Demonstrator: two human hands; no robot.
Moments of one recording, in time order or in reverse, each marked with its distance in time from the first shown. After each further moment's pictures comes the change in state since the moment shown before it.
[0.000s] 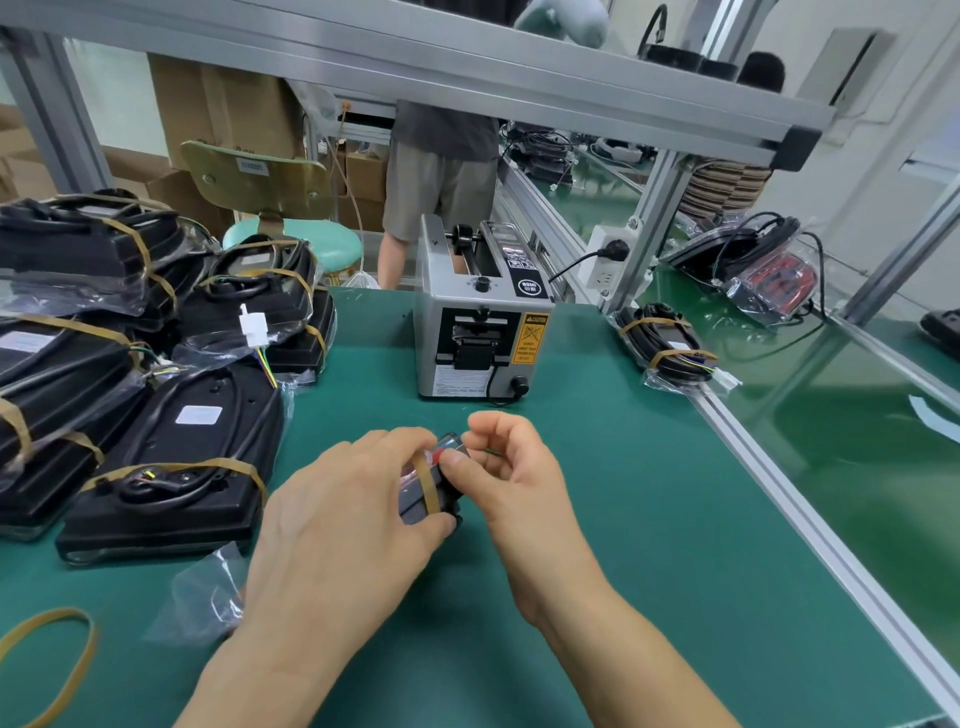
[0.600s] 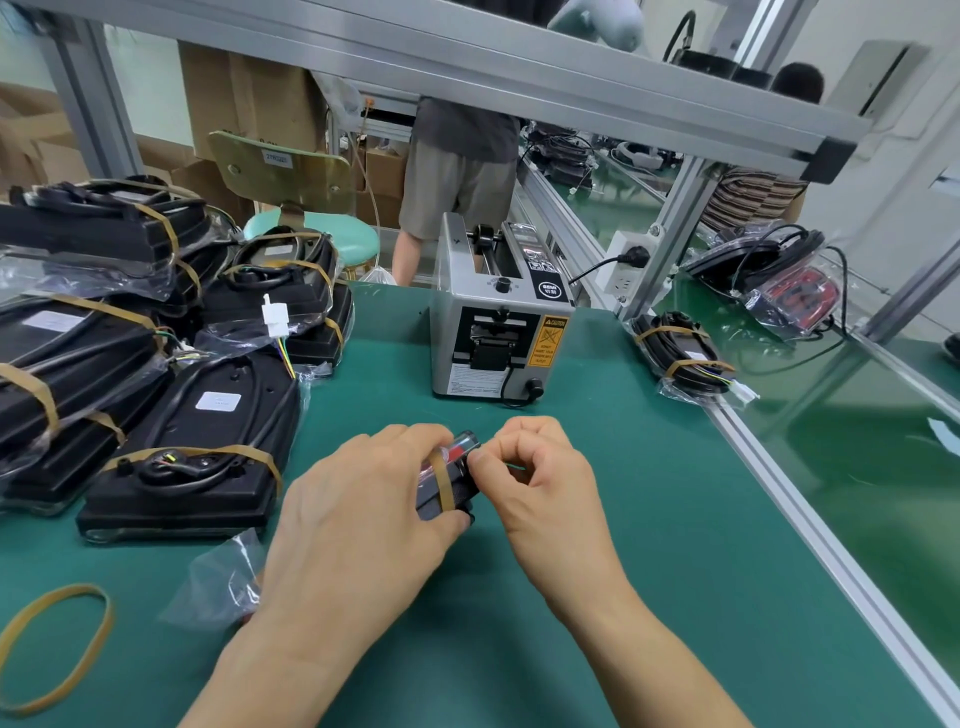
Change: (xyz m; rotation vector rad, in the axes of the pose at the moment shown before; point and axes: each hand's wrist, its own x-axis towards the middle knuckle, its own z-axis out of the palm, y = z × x) left_hand 0.000 0.000 0.000 0.012 -0.008 -0.013; right_hand -0.003 -0.010 -0.005 -0.366 0.012 -0.236
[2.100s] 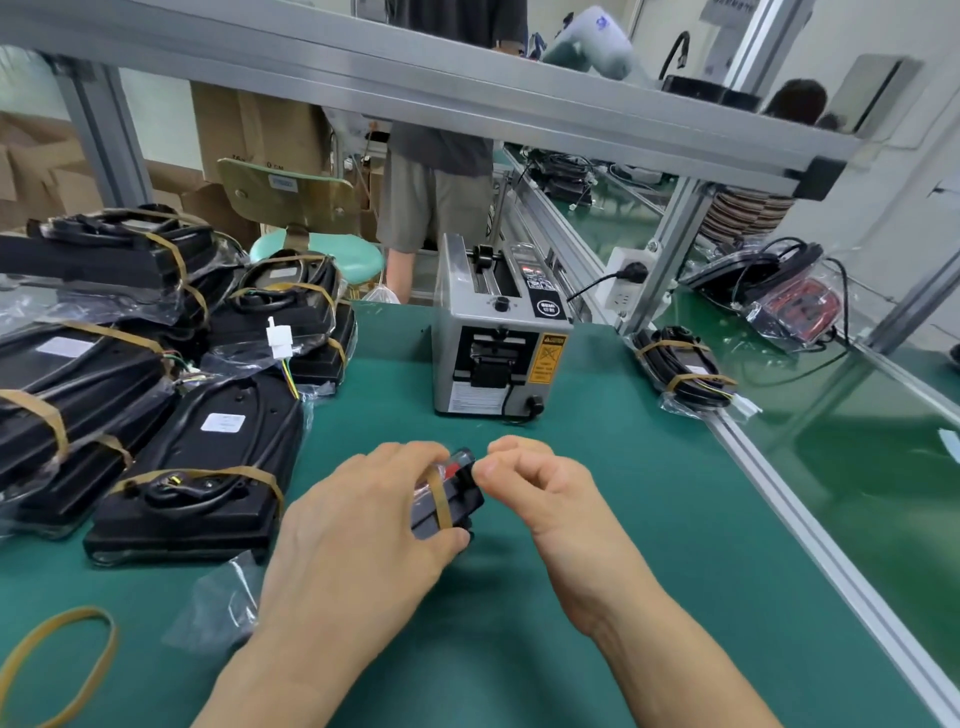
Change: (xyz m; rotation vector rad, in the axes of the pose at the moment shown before) left_hand 0.001 -0.002 0.002 -0.022 0.002 -0.003; right_hand 0.005 -0.005 -0.016 0.275 -0.203 0.224
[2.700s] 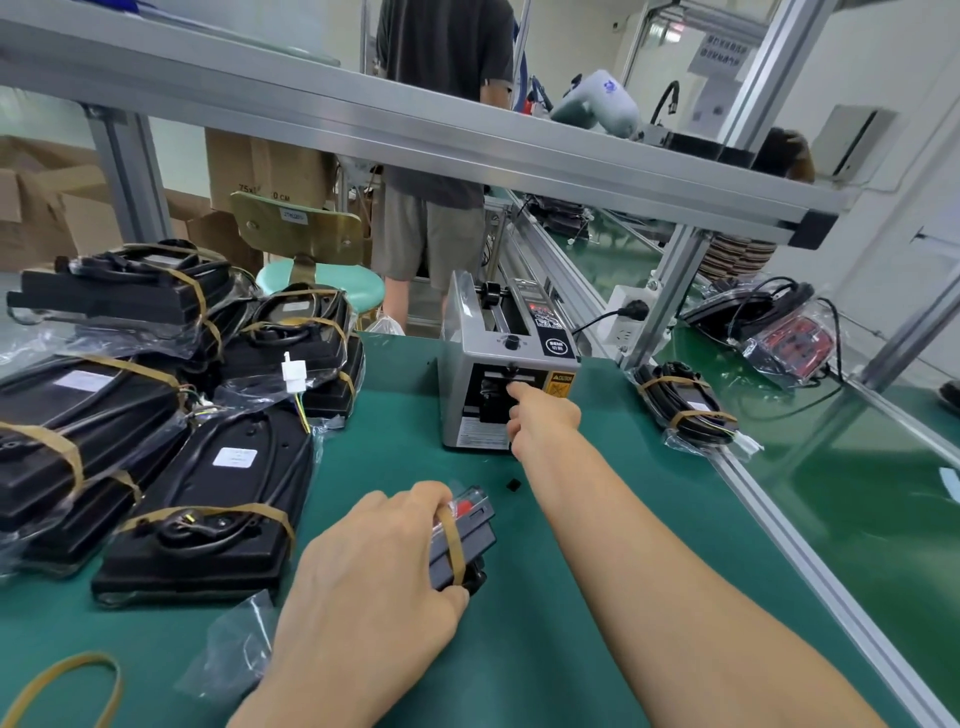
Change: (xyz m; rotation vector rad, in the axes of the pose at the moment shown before) left_hand 0.004 -0.007 -0.001 0.080 -0.063 0.004; right_hand 0.159 -0.005 -0.001 0.275 0.592 0.324
